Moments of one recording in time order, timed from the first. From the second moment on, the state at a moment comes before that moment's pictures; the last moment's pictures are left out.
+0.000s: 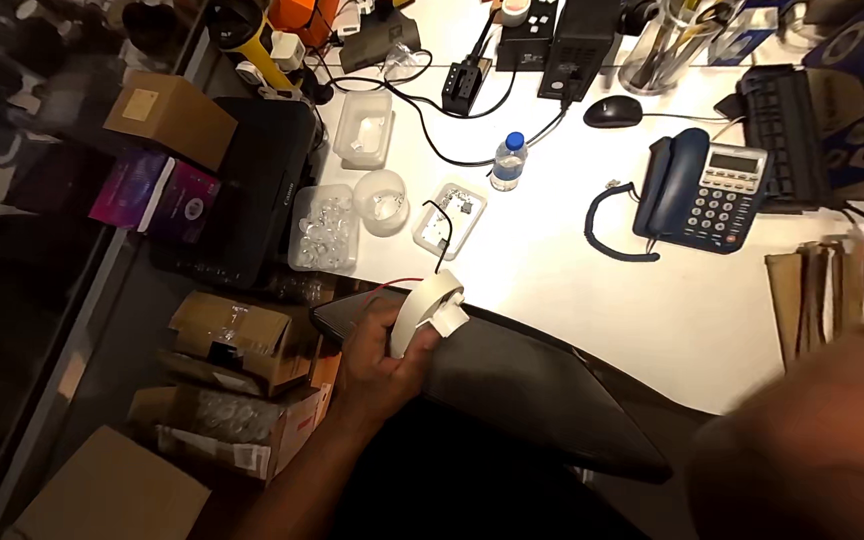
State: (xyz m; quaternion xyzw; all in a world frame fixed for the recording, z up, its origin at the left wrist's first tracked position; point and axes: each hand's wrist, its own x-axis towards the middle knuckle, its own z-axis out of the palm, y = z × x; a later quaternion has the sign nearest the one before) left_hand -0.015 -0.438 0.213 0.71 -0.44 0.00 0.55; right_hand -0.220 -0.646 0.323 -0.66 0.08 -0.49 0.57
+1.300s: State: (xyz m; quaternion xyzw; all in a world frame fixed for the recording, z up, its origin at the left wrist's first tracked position) left_hand 0.003 -0.475 0.171 0.29 -0.16 -0.70 0.63; right_hand -0.152 -0.621 0.170 -0.78 0.14 -0.29 0.53
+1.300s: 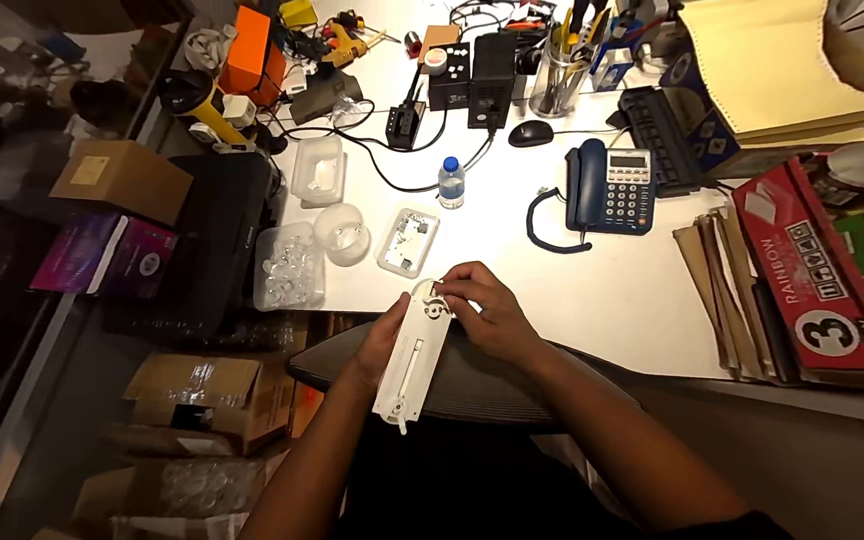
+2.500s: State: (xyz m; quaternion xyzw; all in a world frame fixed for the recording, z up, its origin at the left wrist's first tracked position) left_hand -0.025 -0.566 0.141 0.63 -0.51 -0.26 0.52; right_hand -0.149 -0.659 0.160 -0.71 0.26 -0.40 0.51
